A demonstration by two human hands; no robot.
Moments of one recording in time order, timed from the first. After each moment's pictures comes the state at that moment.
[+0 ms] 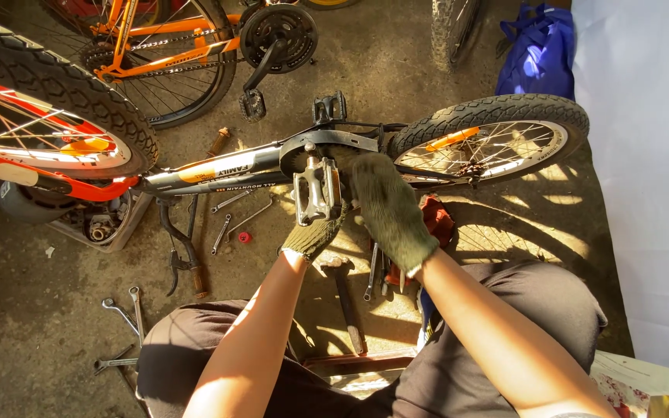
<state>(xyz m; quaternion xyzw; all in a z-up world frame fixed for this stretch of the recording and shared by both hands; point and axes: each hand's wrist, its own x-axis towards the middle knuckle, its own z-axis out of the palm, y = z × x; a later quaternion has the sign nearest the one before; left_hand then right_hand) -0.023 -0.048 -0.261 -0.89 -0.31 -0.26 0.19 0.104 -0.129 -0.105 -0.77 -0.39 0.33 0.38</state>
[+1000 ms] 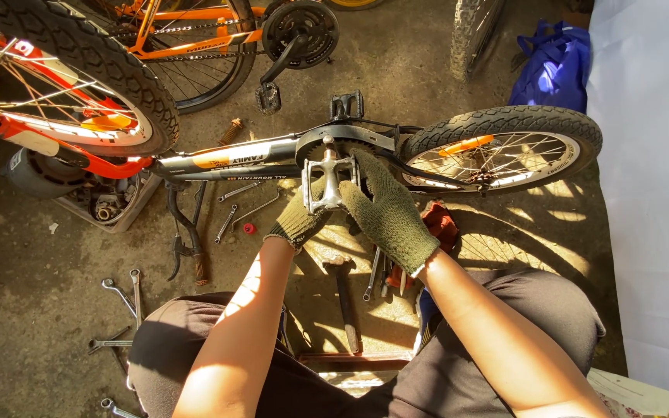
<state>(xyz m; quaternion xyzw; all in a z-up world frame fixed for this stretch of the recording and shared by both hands) -0.068 -0.025 -0.240 -0.75 -0.38 -0.15 -0.52 0.088 -0.128 -0.058 -0.72 -0.46 0.38 0.35</state>
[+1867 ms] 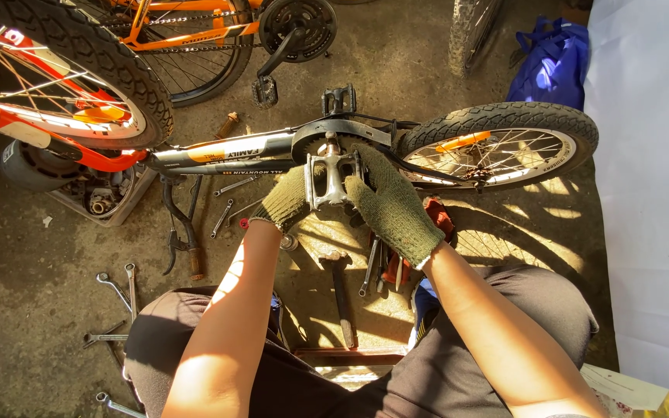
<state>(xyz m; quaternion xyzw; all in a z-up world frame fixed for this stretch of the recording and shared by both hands) -0.041 0.018 -0.268 -0.84 -0.49 0.03 -0.24 0.098 -0.125 -0.054 -0.72 -0.47 0.39 0.32</state>
